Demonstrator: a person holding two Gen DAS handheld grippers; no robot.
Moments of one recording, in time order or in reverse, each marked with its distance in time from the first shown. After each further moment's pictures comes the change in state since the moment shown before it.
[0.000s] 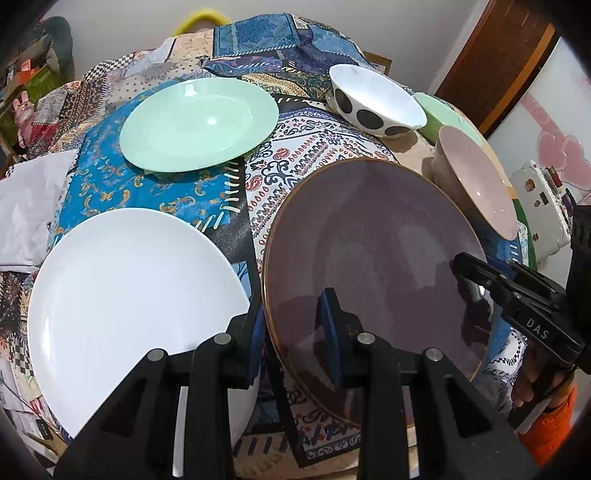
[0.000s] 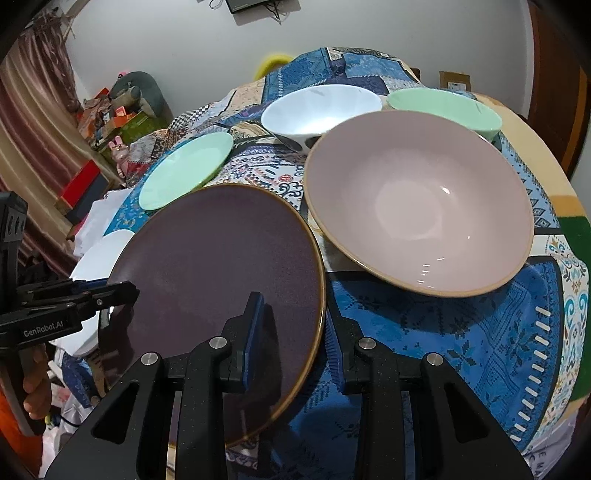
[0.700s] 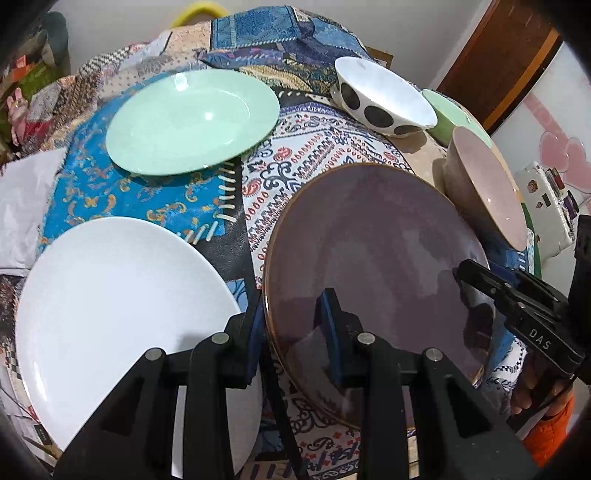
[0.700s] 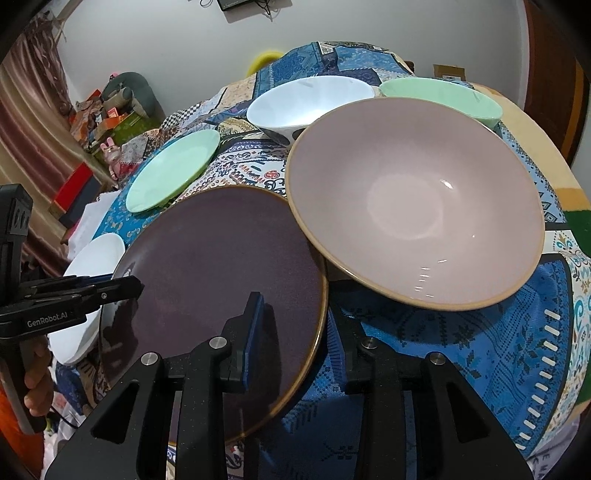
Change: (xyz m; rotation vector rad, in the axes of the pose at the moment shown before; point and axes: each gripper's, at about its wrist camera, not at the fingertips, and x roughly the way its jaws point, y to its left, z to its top) left arm 0.014 0.003 0.010 0.001 0.012 -0.008; right arm 0.005 -0.004 0.002 0.019 0.009 -0.017
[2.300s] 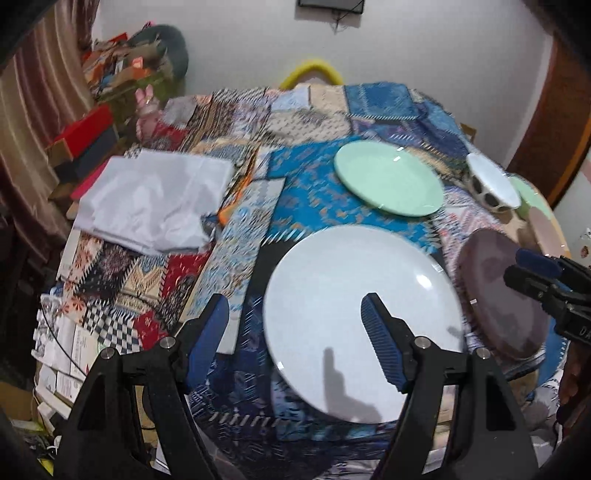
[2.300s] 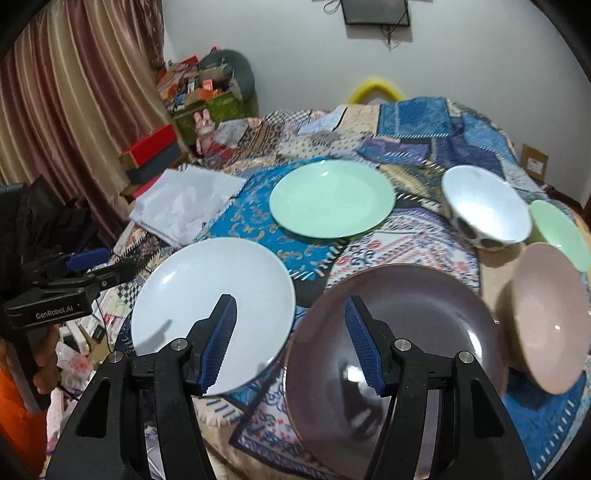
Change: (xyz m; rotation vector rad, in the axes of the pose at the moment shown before) left arm -0.121 0.145 -0.078 -0.198 -0.233 0.291; right arm 0.017 0.159 0.024 -0.323 -0.027 0.157
